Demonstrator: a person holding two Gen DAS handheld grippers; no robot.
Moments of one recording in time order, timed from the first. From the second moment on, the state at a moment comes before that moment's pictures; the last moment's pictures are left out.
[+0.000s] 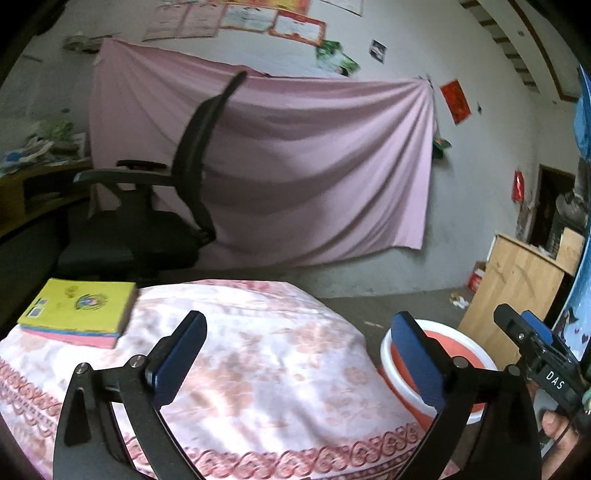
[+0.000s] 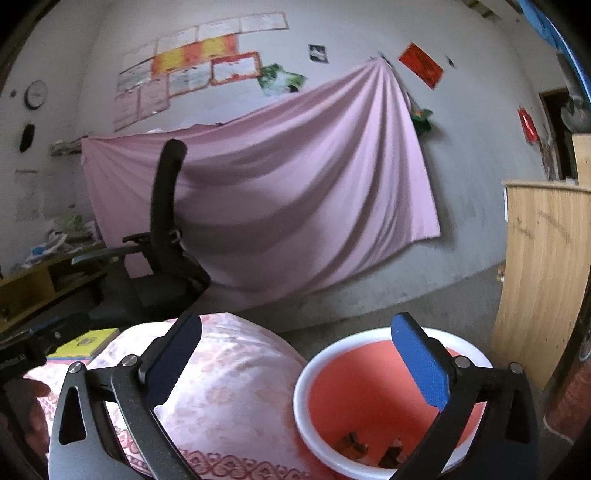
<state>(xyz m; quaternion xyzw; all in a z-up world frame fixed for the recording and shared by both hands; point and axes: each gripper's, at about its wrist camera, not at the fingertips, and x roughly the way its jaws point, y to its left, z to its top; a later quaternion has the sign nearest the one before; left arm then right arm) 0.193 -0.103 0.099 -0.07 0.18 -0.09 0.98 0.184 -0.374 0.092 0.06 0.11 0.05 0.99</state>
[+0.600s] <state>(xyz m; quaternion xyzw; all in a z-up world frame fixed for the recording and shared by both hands) 0.104 -0.042 0.082 -0.07 0.15 -0.04 0.99 0.109 -0.302 0.086 0.02 0.08 0.10 0.99</state>
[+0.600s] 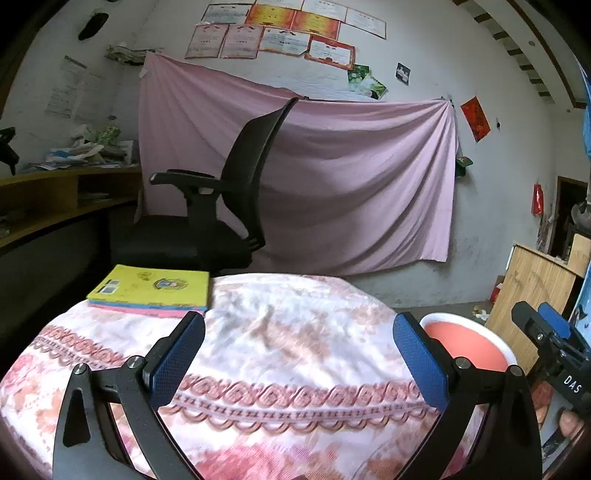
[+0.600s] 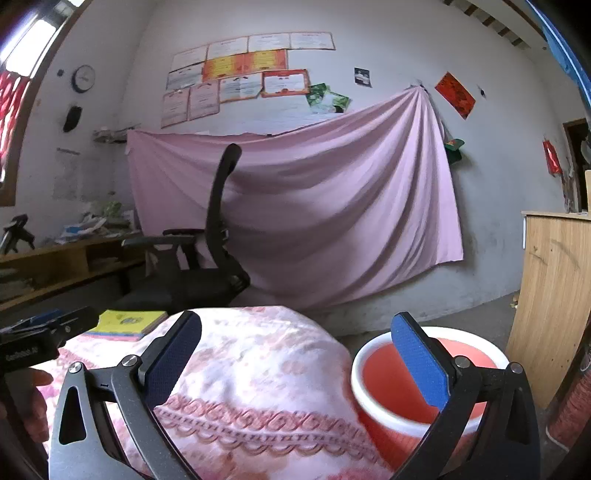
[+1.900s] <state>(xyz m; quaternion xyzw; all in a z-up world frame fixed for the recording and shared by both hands) 0.057 -0.031 0.031 -0.05 0.15 -0.02 0.99 0.065 -0.274 0.046 -0.01 0.10 0.11 0.99</state>
